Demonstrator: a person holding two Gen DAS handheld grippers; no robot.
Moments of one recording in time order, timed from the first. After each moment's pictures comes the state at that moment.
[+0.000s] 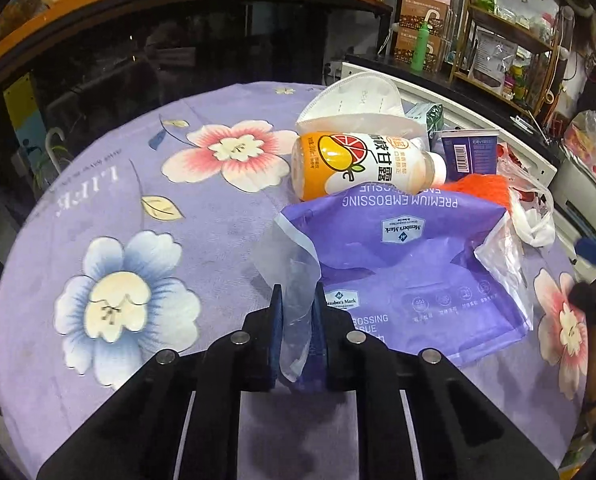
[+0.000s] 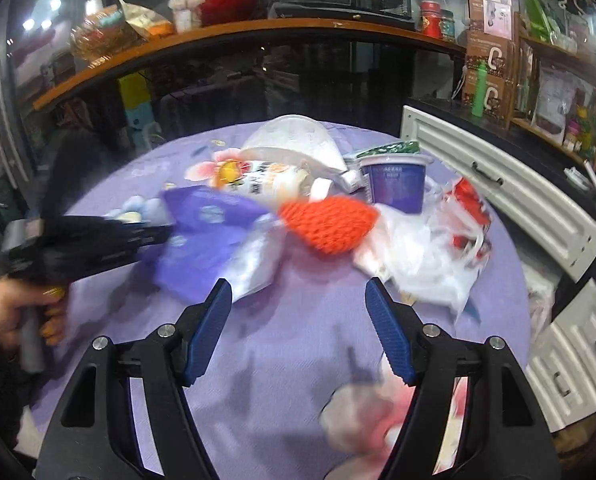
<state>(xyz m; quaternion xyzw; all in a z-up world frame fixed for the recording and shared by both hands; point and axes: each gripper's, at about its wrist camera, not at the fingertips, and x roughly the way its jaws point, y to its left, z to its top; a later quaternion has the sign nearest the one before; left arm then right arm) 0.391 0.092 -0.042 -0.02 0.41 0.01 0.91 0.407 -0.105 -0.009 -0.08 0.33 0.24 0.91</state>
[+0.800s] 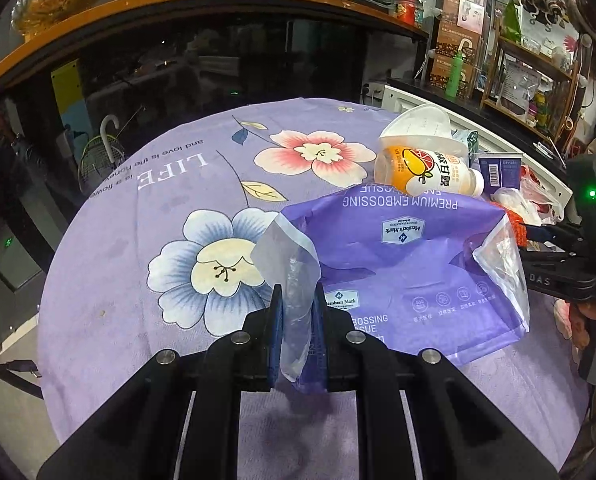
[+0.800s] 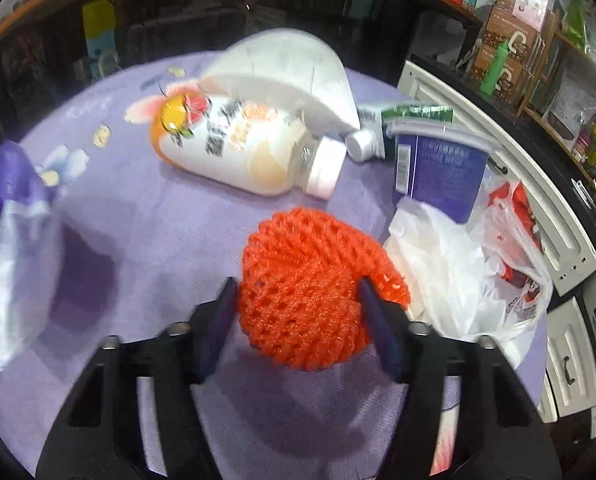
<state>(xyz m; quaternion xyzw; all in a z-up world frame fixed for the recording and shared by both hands) 0.338 0.157 -0.033 -0.05 0.38 0.06 0.92 0.478 -0.035 -0.063 -0.17 0.42 0.18 0.88</state>
